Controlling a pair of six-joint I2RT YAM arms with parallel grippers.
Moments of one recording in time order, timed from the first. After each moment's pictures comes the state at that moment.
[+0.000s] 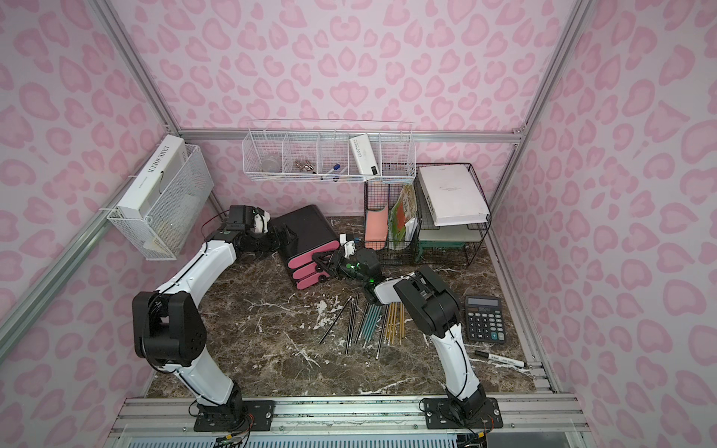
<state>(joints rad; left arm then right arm) -0.06 1.75 1.43 -0.54 0.37 -0.50 0.69 2.19 1.19 1.07 -0.56 1.37</state>
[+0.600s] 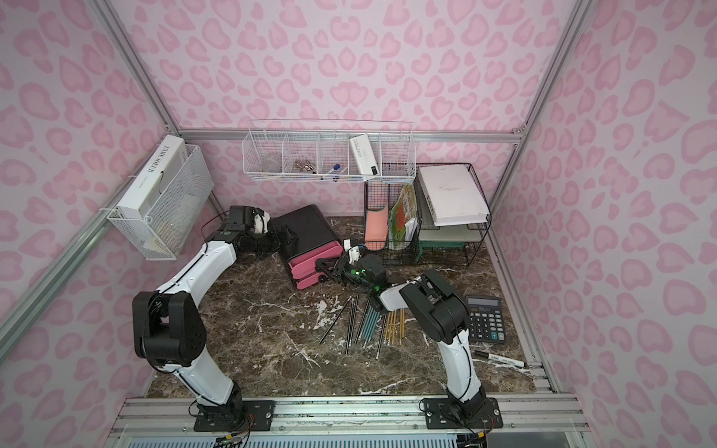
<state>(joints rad) -0.06 1.75 1.42 -0.53 0.37 -0.52 0.70 2.08 1.02 1.11 -0.55 1.39</state>
